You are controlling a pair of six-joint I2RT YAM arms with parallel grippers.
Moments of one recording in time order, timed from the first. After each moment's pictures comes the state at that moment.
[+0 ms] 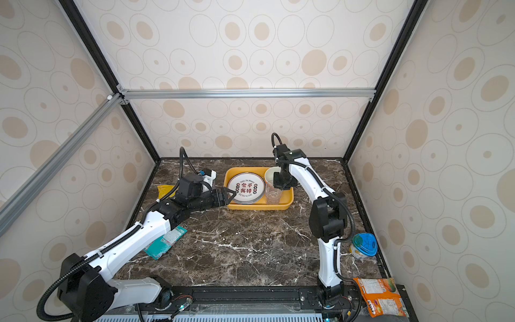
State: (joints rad) left arm -0.51 1.28 1.02 -0.31 0.23 -0.65; right arm 0.34 2.06 1.98 -1.25 0.04 0.40
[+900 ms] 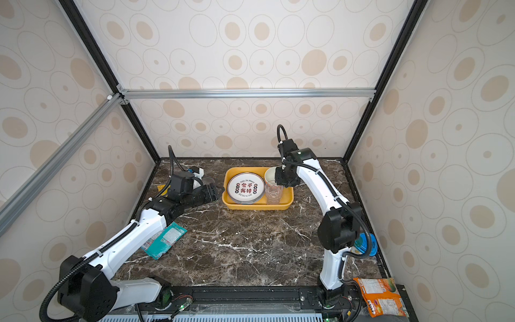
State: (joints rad) left arm -0.37 1.28 1.02 -0.36 0.18 -0.65; right arm 0.35 1.84 1.88 -1.19 -0.04 0.41
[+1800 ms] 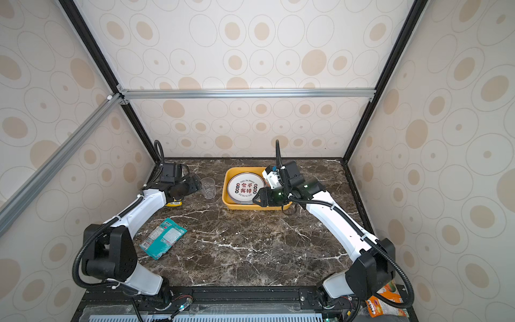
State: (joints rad) left arm -0.10 1.59 1.18 -0.44 0.01 -0.53; right arm 0.51 1.43 1.34 -0.77 -0.48 0.39
